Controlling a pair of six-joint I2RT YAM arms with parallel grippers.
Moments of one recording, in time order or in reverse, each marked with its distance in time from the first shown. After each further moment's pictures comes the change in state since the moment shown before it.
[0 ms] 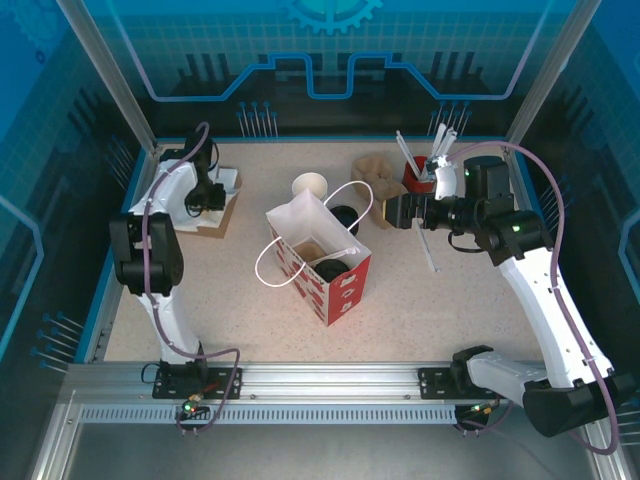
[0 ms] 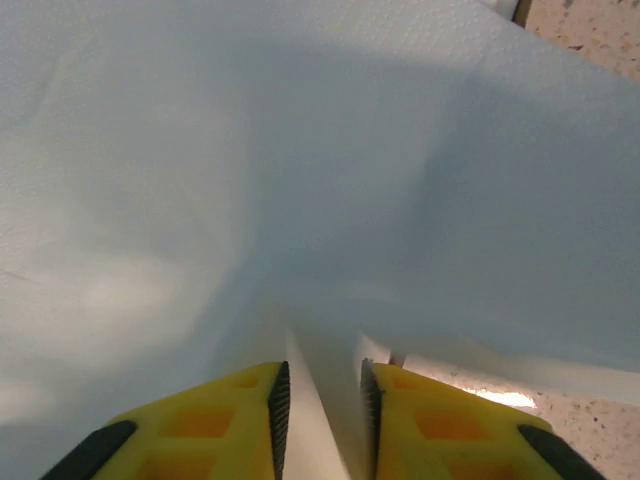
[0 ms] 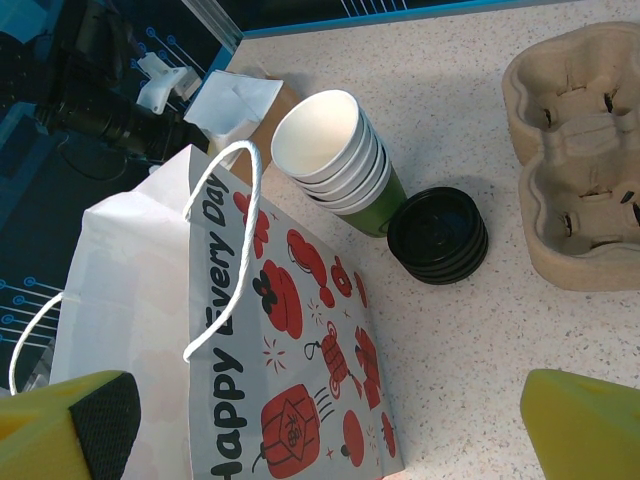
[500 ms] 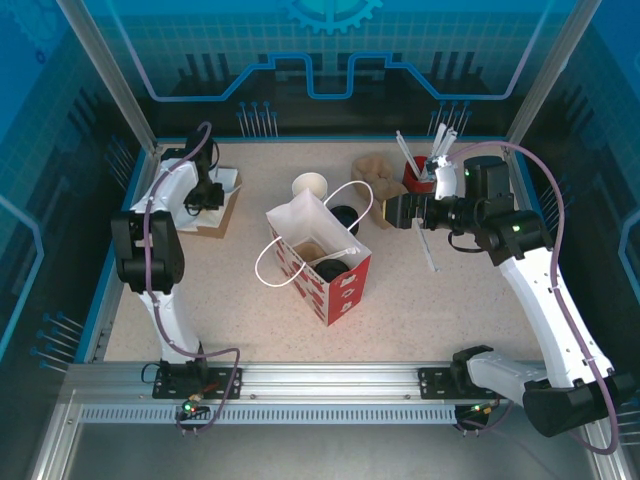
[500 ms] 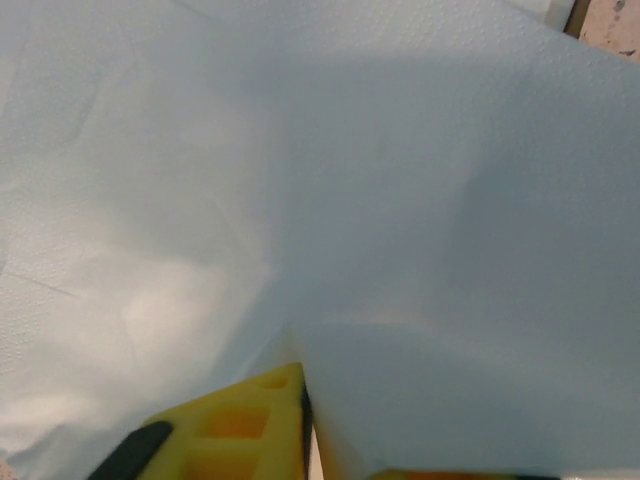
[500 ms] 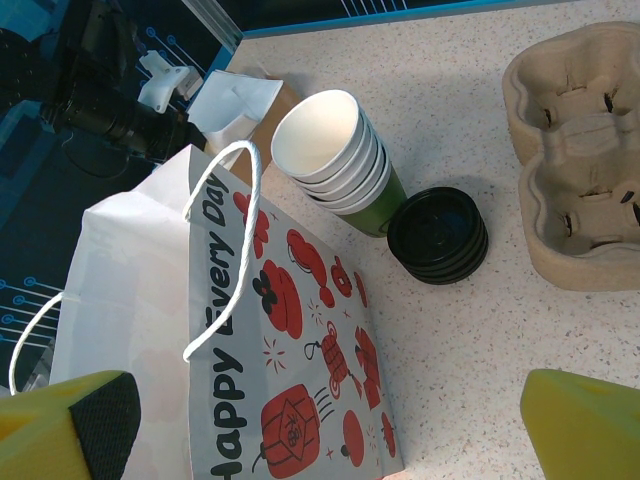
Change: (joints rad) left arm 0.000 0.014 0.014 -0.001 -0.056 0.022; right arm 0.000 0.000 0.000 0.000 0.000 0.000
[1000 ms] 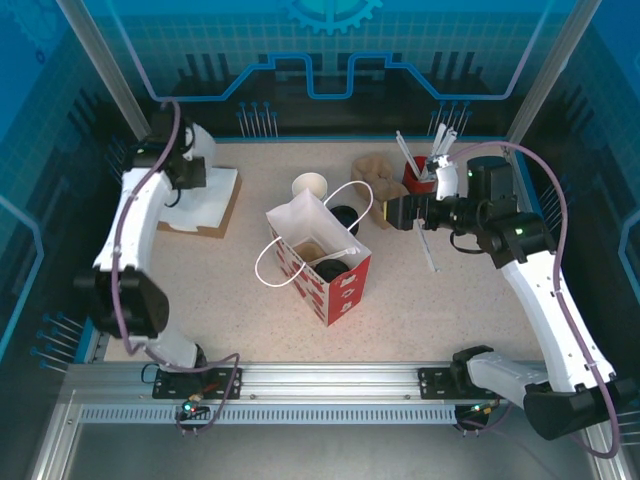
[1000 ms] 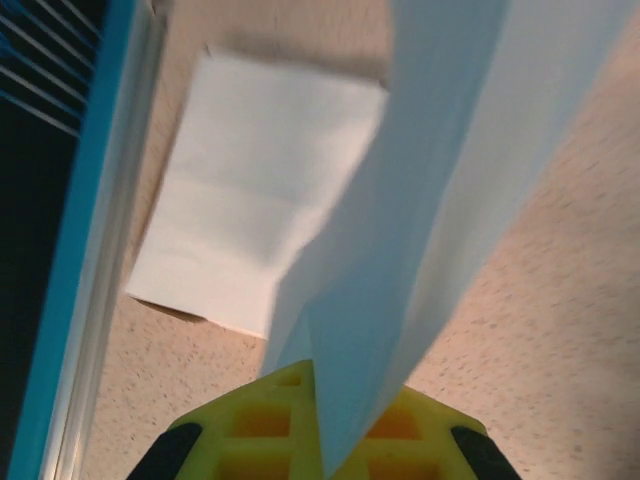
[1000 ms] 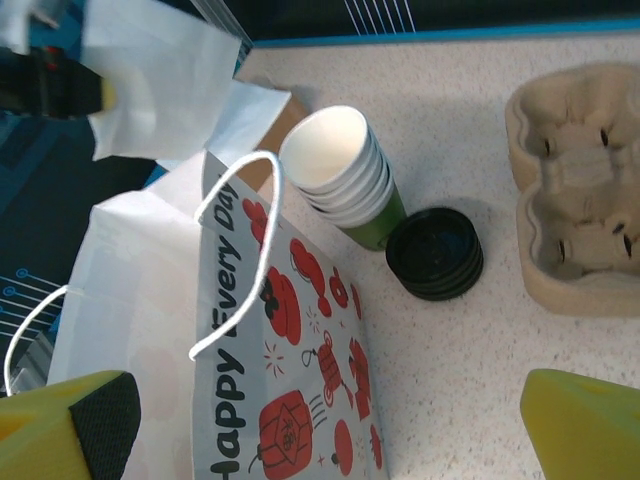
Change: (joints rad) left arm 0.000 -0.409 0.000 0.010 -0.001 0.008; right arm -0.001 -0.026 0.002 0.023 -0.008 -0.063
